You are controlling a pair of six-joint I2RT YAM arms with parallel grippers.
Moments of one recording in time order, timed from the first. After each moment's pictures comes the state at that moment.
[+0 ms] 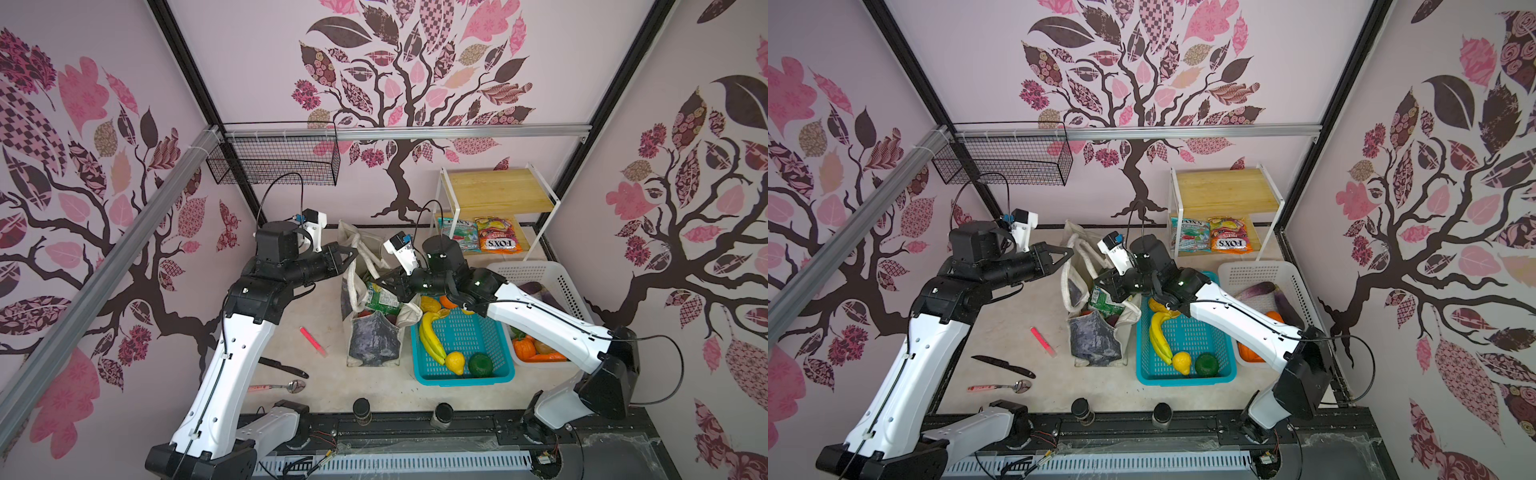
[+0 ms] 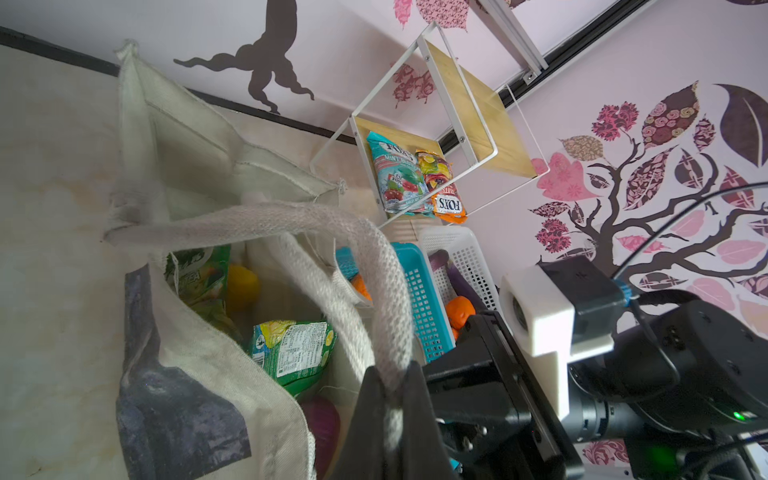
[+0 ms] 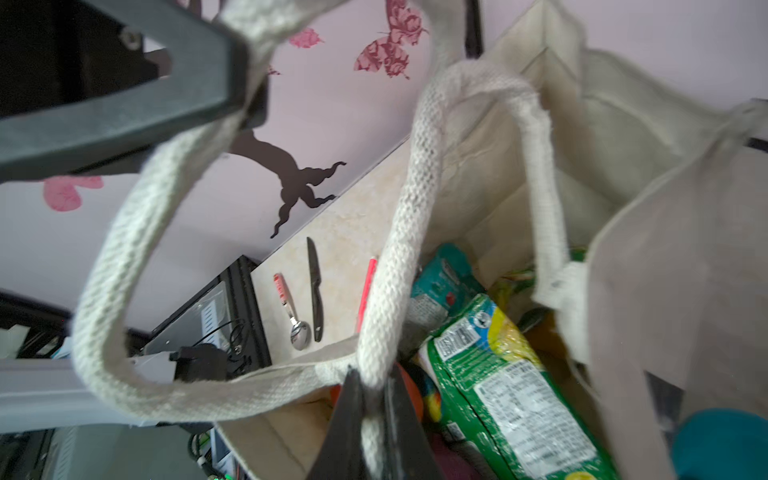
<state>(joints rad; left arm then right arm) -0.23 1.13 1.43 -0.75 0.49 -0.54 0.84 1.53 1.39 -0.27 -0.40 0.28</state>
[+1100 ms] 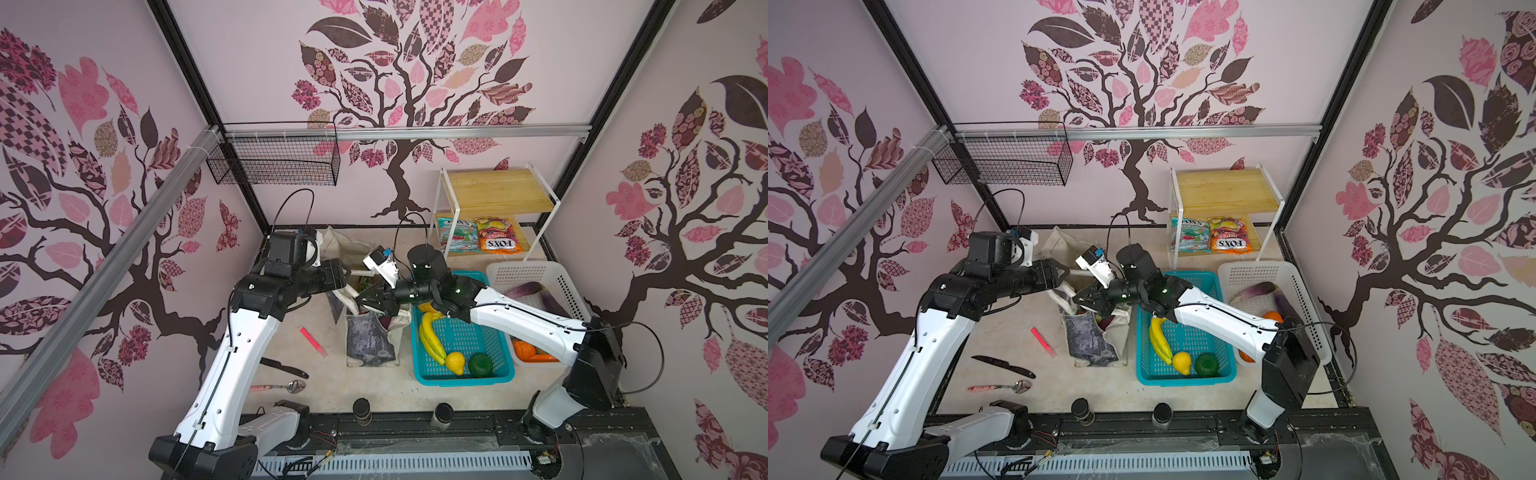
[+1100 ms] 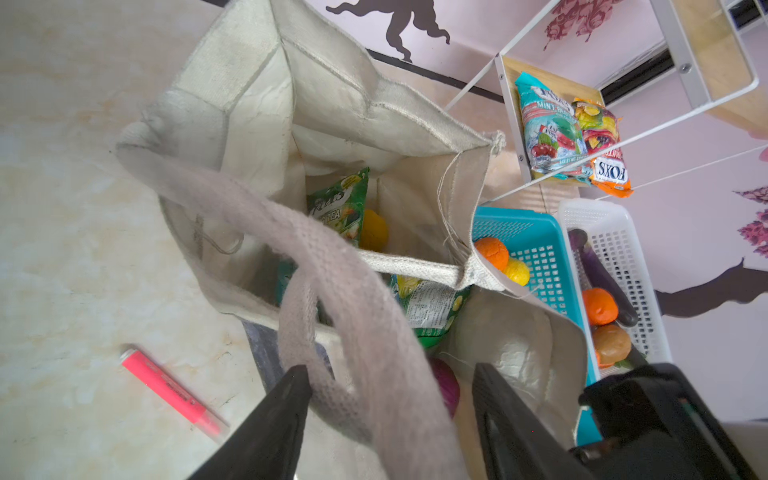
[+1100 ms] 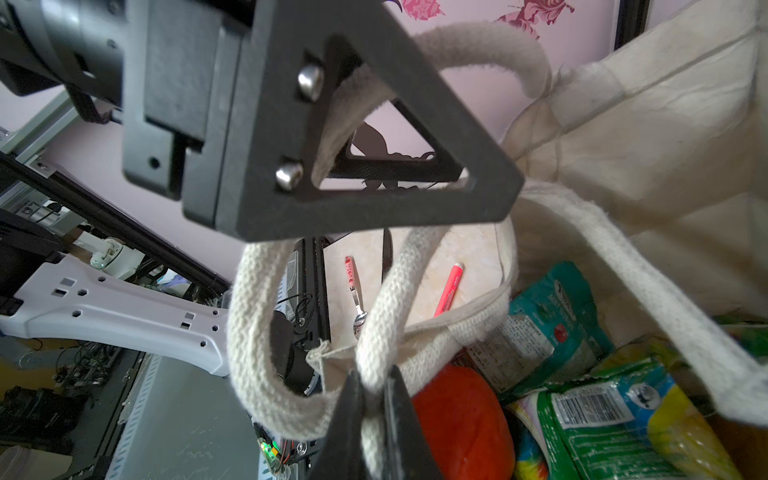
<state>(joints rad) -0.24 1.15 1.41 -1.00 0.20 -0.39 0.89 1.61 1.36 -0.09 -0.59 0.26</state>
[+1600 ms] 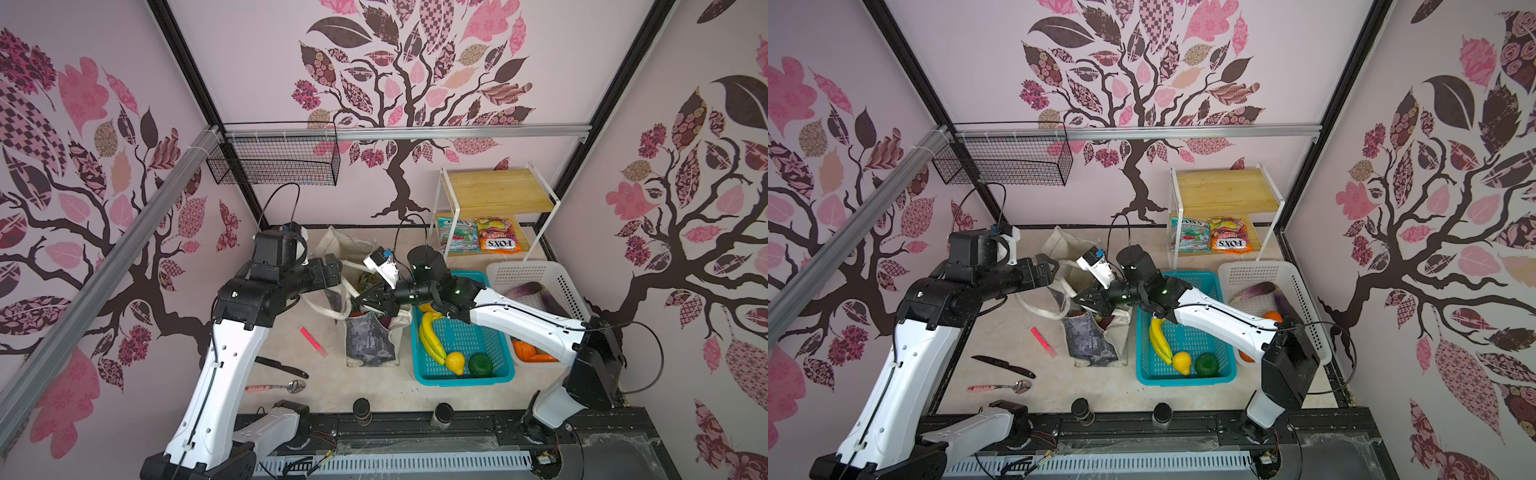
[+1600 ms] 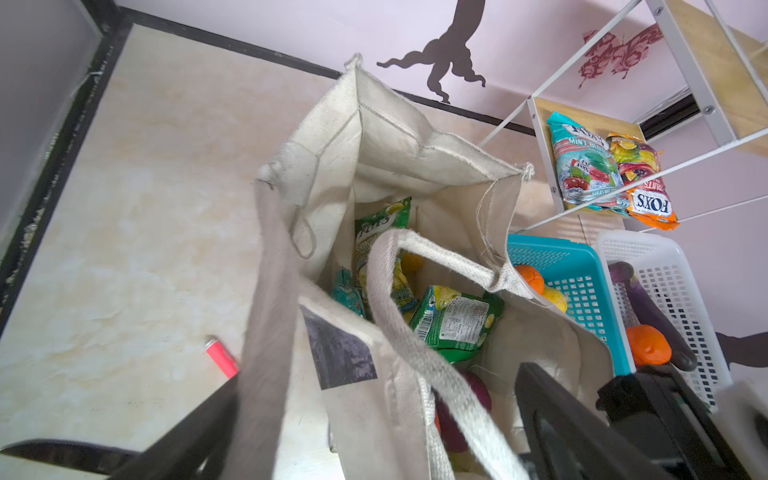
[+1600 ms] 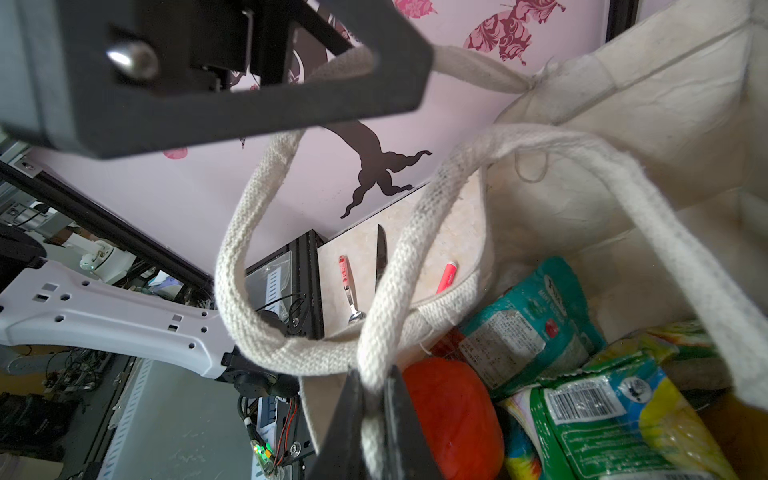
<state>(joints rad) -0.22 1.09 1.50 -1.09 0.04 -0.37 0.89 1.61 1.35 -0.09 -0.57 0.25</state>
